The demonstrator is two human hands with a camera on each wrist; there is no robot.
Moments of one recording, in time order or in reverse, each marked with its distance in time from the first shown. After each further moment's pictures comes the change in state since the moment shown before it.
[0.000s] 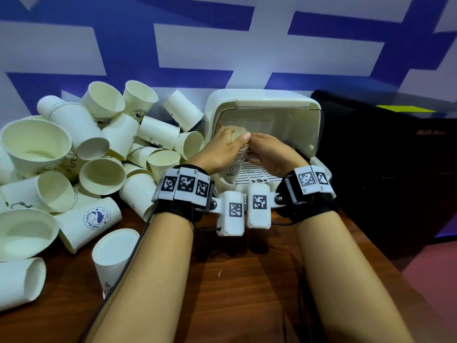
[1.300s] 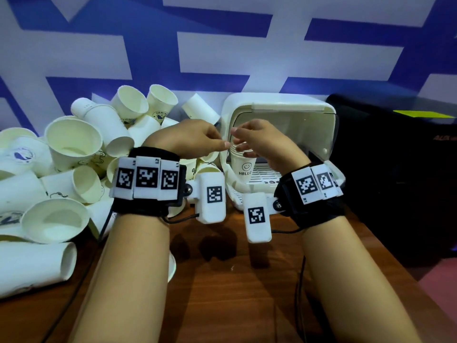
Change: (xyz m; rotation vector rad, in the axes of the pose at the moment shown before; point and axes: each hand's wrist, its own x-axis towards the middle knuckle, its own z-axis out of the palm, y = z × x) left_hand -0.054 0.002 -0.082 0.295 -0.035 -0.111; right_hand -0.034 -0.045 0.043 -0.249 0.025 -0.158
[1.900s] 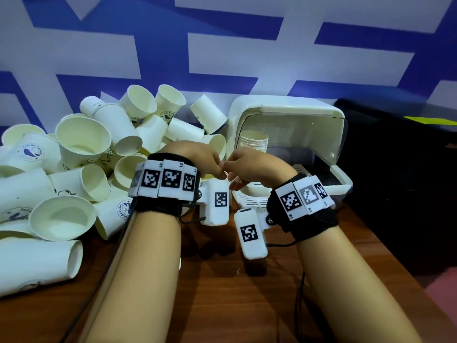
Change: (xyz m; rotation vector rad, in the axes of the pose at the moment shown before) left_hand 0.022 -0.021 0.019 0.160 -0.334 -0.180; right_hand -0.011 0.001 0.032 -0.348 -0.260 0.161
